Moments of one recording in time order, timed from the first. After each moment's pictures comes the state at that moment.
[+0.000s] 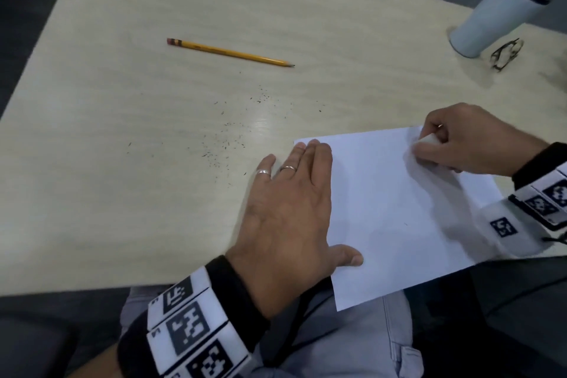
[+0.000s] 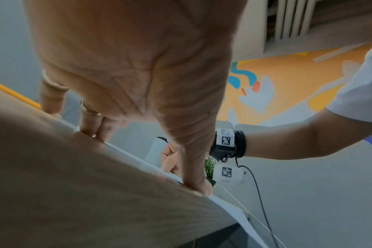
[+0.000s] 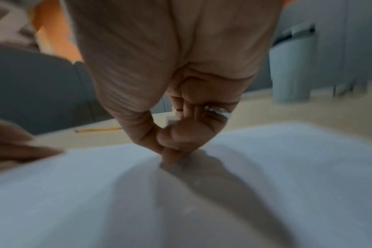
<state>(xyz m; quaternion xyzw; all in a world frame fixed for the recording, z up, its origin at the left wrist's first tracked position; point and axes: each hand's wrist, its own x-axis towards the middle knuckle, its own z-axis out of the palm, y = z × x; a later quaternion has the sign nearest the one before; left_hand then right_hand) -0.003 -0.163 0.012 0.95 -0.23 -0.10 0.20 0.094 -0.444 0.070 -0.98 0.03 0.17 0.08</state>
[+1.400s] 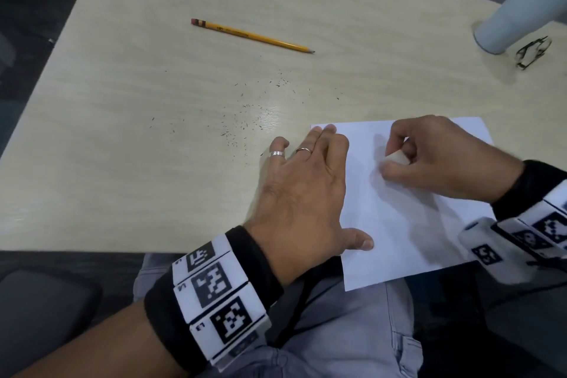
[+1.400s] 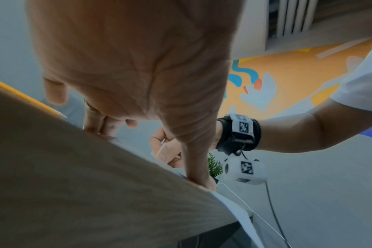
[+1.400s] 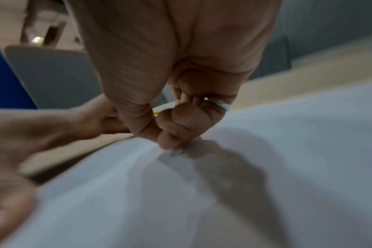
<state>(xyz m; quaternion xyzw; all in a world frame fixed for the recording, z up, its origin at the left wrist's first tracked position) -0.001 -0.162 0.007 0.95 -0.22 -0.09 0.19 0.059 -0.378 0.060 -0.97 -0.08 0.19 0.14</state>
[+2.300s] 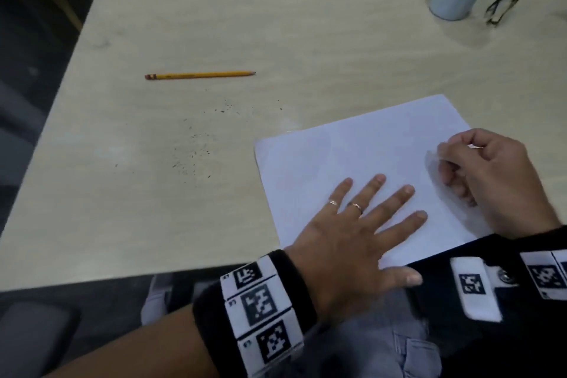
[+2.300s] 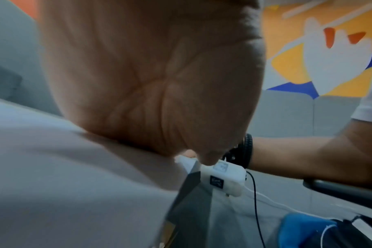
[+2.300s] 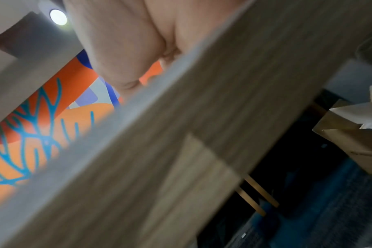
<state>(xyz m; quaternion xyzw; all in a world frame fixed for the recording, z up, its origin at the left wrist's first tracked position) -0.036 -0.262 0.005 0.87 -0.45 -0.18 0.05 -0.011 -0.498 0.006 -0.81 0.20 -0.07 0.54</state>
